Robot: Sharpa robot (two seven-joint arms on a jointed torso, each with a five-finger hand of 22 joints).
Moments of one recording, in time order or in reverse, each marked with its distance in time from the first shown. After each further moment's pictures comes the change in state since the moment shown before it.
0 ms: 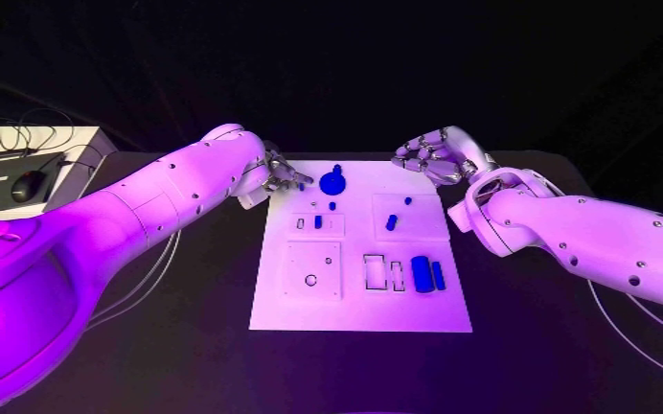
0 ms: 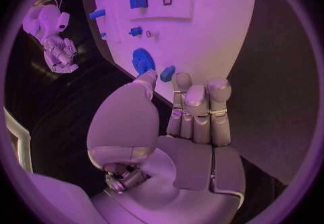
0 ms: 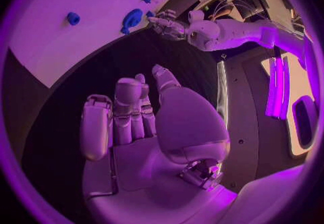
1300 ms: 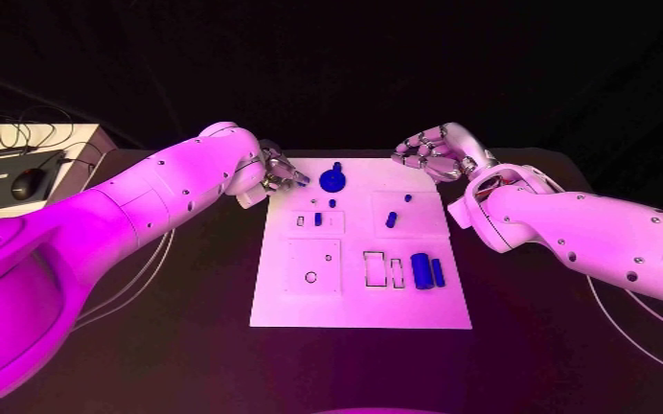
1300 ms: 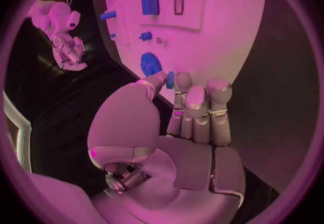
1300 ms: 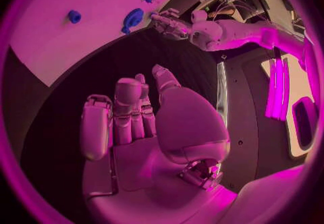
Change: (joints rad) left arm 0.000 -0.037 -0.009 0.049 0.082 0.014 0.027; left_hand 0.038 0.055 0.269 -0.096 -0.001 -0.028 -0.018 0.062 0.045 0.006 -0.020 0.000 -0.004 0.009 -0.009 0.016 0.025 -0.016 0.009 -0.017 0.004 0.026; right arm 0.000 0.004 0.000 -0.010 -0.010 0.001 -0.002; right_hand 0.000 0.000 0.000 0.000 0.000 0.002 0.002 -0.003 0.000 0.001 0.001 0.000 0.000 0.000 0.000 0.000 0.001 0.000 0.000 0.000 0.000 0.000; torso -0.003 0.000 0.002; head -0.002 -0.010
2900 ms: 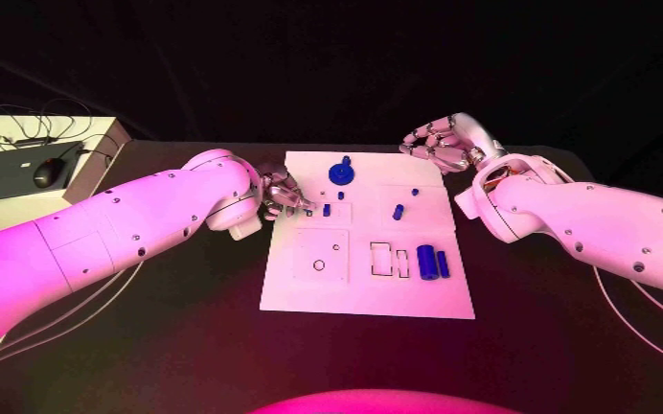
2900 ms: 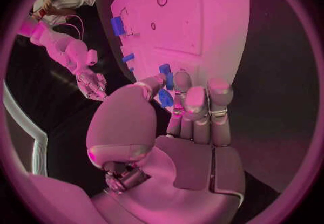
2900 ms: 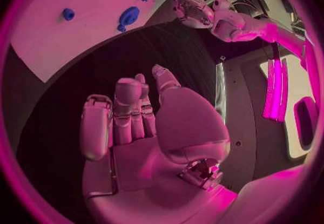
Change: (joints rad) left arm -0.102 -0.263 -0.025 0.492 -0.070 -0.089 -0.026; left_hand -0.069 -0.003 0.085 -0.033 -0.002 0.003 0.002 -0.006 0.062 0.026 -0.009 -0.022 0.003 0.012 -0.012 0.000 0.033 -0.015 0.018 -0.017 0.008 0.015; right arm -0.012 -0.004 0.000 -0.014 -0.003 0.014 -0.009; right_hand 0.000 0.000 0.000 0.000 0.010 0.000 0.000 0.000 -0.001 0.000 0.000 0.000 0.001 0.000 0.000 0.000 0.001 0.000 0.000 0.000 0.000 0.000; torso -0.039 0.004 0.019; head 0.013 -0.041
